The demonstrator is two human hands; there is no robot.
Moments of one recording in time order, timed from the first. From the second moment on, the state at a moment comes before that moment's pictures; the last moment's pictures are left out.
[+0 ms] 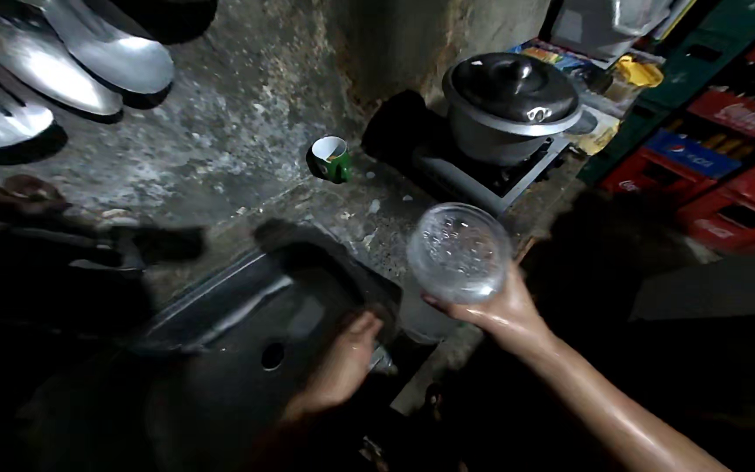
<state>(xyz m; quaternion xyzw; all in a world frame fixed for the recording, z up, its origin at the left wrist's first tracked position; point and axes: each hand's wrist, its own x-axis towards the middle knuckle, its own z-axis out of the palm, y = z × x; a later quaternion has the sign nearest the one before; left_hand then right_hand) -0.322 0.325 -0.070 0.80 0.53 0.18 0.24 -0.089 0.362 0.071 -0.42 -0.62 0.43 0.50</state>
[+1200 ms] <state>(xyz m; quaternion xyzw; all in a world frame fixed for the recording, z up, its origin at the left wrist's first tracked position) -0.290 0.443 -0.133 0.57 0.80 0.14 0.12 -0.003 0.433 0.020 -0.59 -0.69 0.34 0.24</state>
